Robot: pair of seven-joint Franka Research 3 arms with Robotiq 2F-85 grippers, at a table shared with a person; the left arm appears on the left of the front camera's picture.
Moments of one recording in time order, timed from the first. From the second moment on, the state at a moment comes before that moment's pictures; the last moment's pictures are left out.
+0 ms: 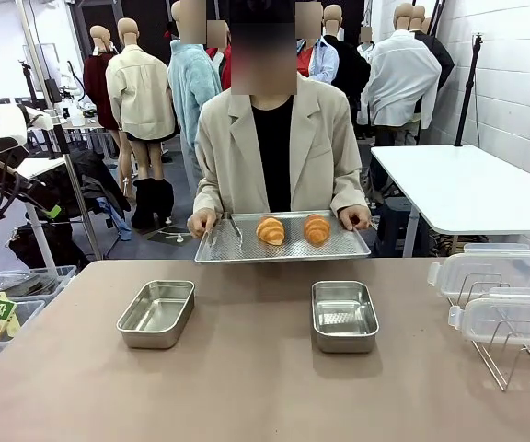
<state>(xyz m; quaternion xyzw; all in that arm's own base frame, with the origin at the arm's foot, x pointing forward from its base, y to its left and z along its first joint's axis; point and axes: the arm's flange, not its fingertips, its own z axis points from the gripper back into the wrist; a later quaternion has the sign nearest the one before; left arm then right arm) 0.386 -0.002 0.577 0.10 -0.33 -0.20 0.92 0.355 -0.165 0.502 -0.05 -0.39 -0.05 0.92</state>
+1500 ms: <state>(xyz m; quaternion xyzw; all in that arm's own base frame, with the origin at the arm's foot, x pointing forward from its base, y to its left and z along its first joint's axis) 0.412 -0.060 0.536 0.03 -0.24 -0.07 0.97 0.414 0.131 0.508 -0.05 -0.14 0.17 0.97</state>
